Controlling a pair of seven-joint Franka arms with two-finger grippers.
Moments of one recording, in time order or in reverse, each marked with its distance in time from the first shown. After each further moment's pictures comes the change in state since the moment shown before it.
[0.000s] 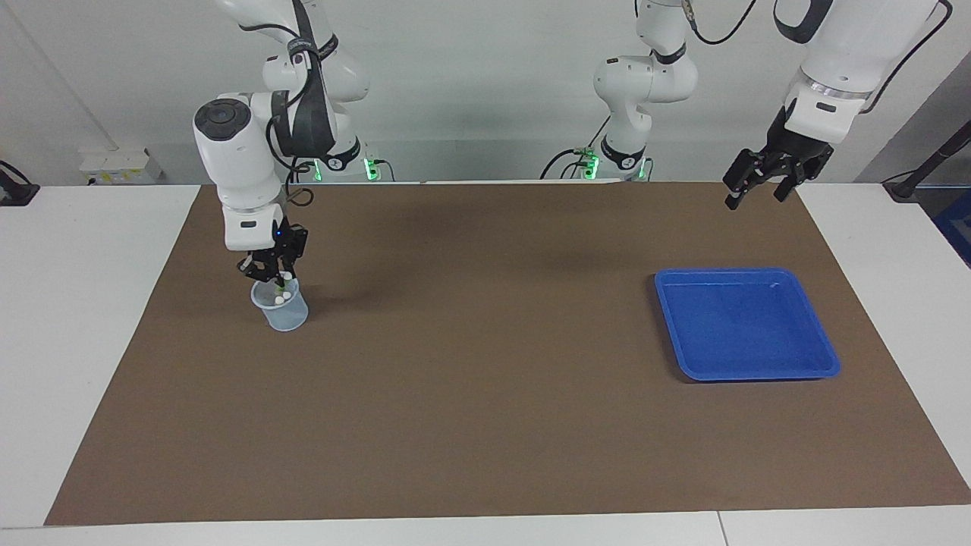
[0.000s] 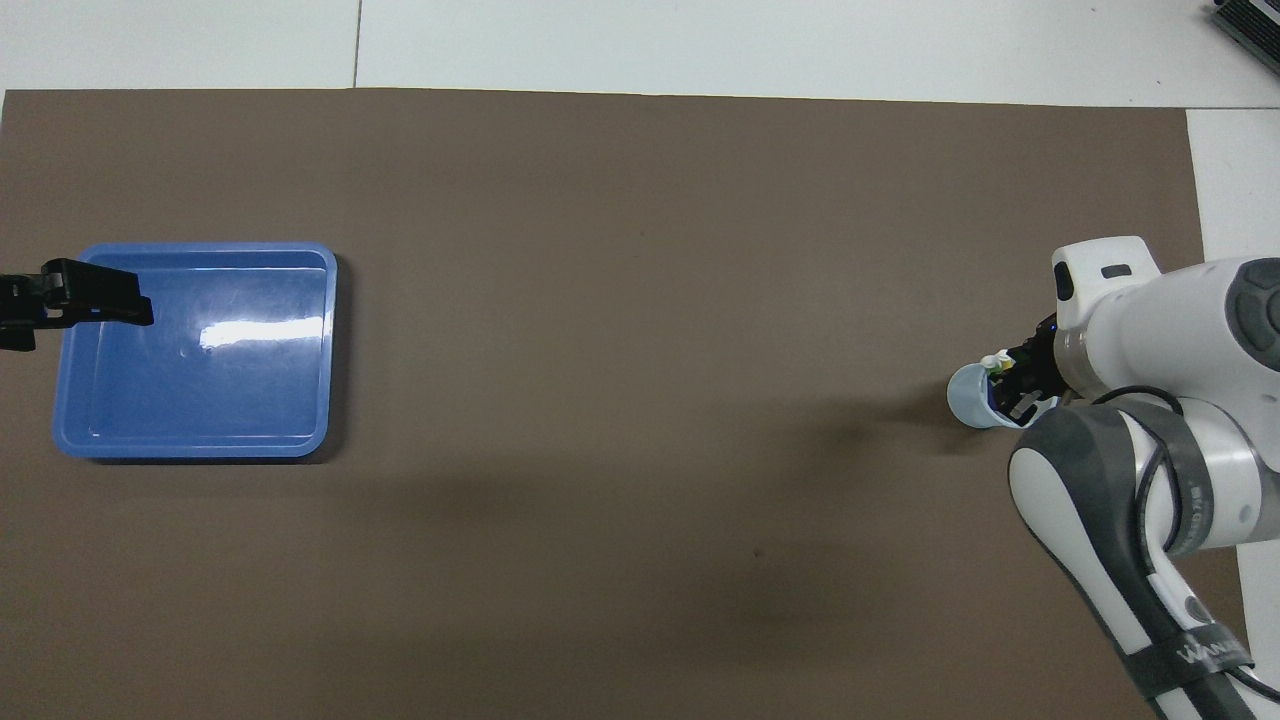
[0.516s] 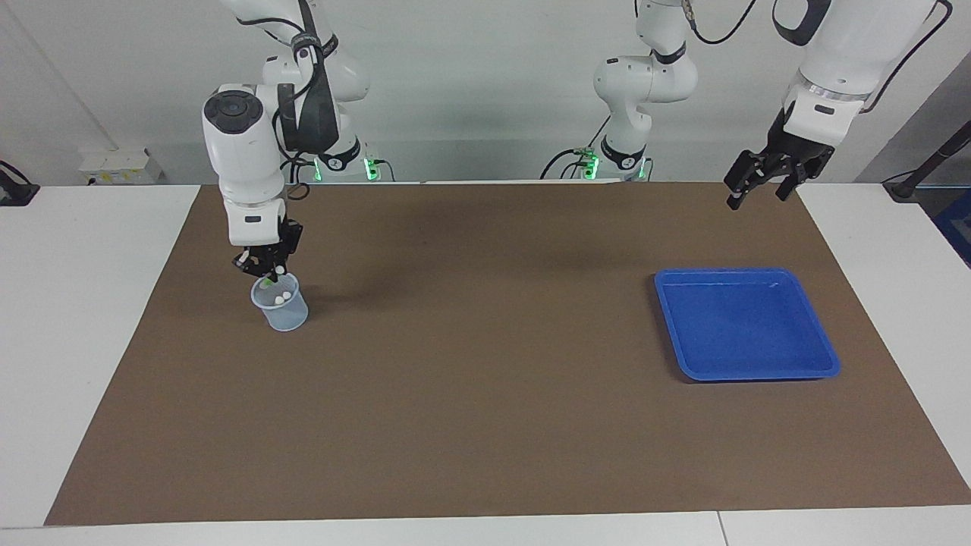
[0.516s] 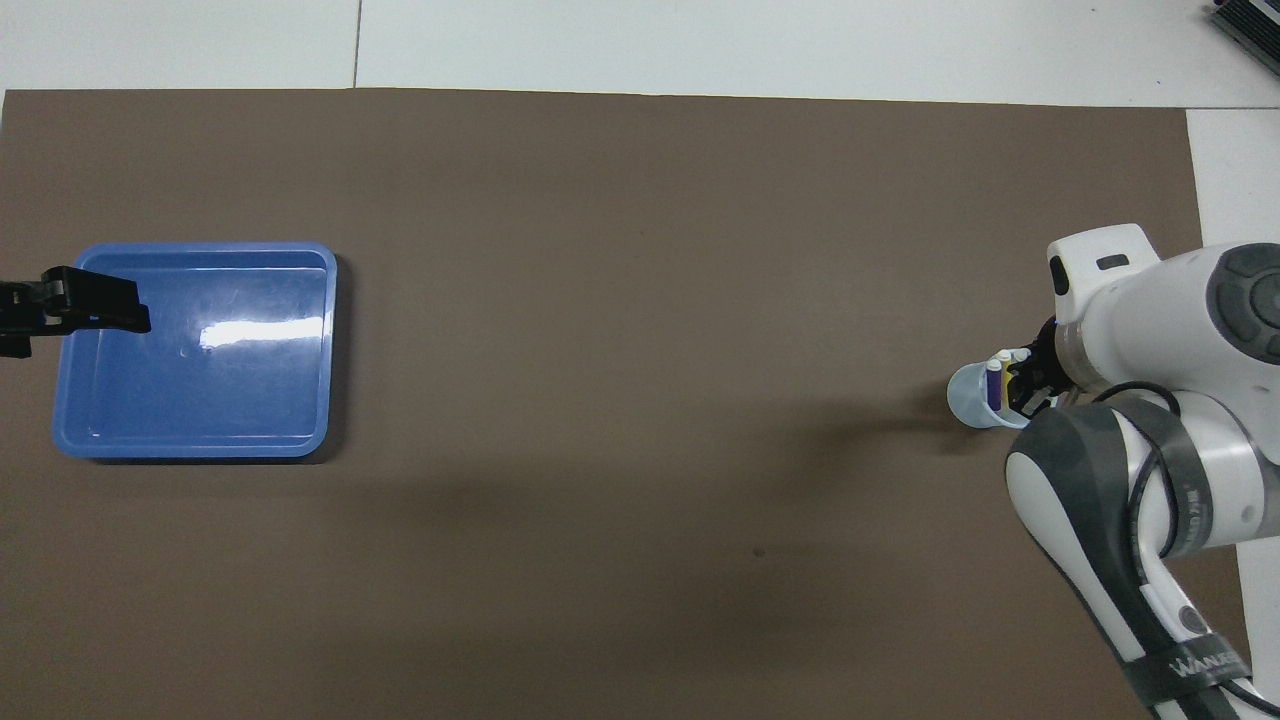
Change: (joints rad) left arm 0.000 -0.007 -0.001 -0.012 0.004 -0.006 0.000; right arm 0.013 0.001 0.007 0.047 -0.075 -0.060 0.000
